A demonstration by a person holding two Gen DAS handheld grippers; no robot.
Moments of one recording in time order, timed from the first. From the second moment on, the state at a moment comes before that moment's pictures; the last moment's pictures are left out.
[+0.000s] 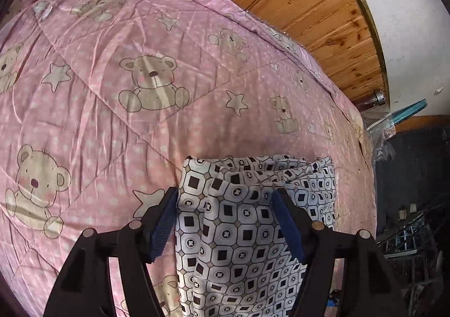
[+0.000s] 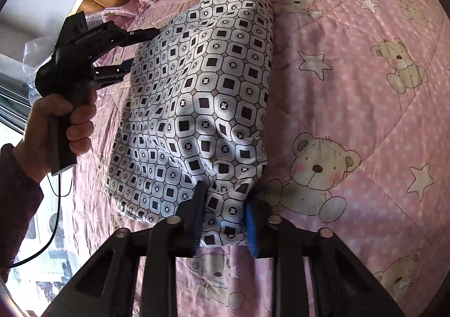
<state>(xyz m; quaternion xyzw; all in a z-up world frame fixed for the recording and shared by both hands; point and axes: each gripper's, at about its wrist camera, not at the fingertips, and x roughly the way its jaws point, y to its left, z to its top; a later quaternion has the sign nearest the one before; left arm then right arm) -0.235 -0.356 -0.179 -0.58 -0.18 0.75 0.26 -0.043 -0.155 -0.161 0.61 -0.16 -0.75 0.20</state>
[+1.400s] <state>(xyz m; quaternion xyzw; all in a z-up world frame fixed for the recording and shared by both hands) -0.301 -0.171 -0.162 -0.57 -0.13 0.77 0.25 -0.263 0.043 -0.158 0.59 -0.06 -0.80 0.08</state>
